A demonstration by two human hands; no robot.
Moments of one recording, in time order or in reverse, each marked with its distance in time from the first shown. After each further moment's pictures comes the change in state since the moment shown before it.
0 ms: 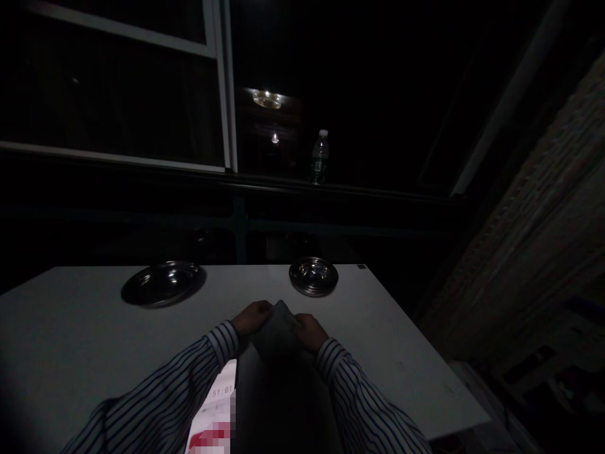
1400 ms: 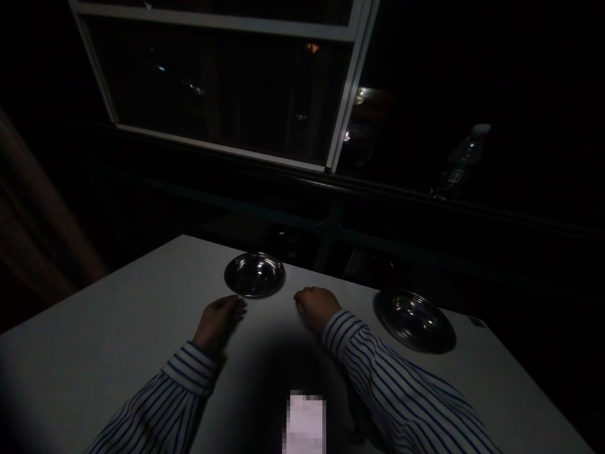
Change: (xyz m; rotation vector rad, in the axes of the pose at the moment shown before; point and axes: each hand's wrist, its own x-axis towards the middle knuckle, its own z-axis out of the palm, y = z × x) left_hand -0.106 -0.152 -0.123 -0.996 1.024 -0.111; right_hand 0.092 -0.191 0.070 -0.911 -0.187 -0.494
